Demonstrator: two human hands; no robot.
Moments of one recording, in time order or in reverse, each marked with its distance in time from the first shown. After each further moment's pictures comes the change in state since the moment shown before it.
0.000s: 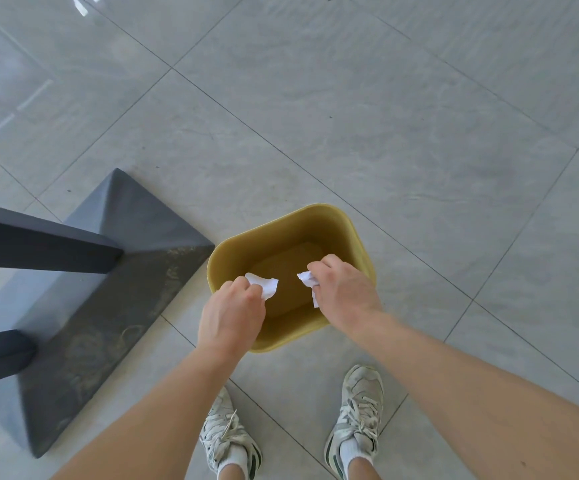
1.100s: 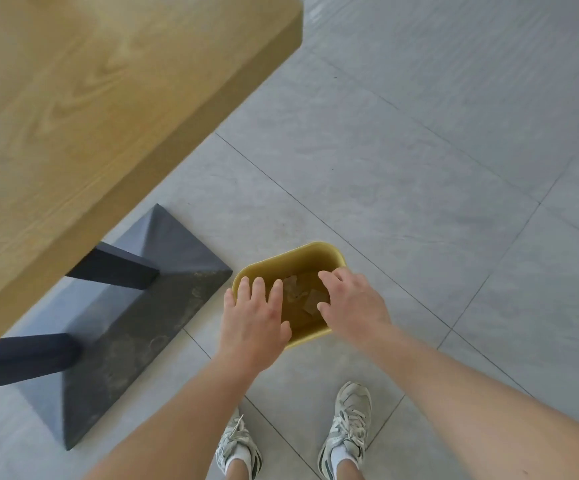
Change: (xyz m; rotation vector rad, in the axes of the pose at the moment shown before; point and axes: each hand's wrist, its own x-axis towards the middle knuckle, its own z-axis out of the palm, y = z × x) left_hand -0.060 0.027 -0.092 0.058 0.110 0.029; right_hand -0.058 -0.032 -0.102 -0.048 0.039 0.038
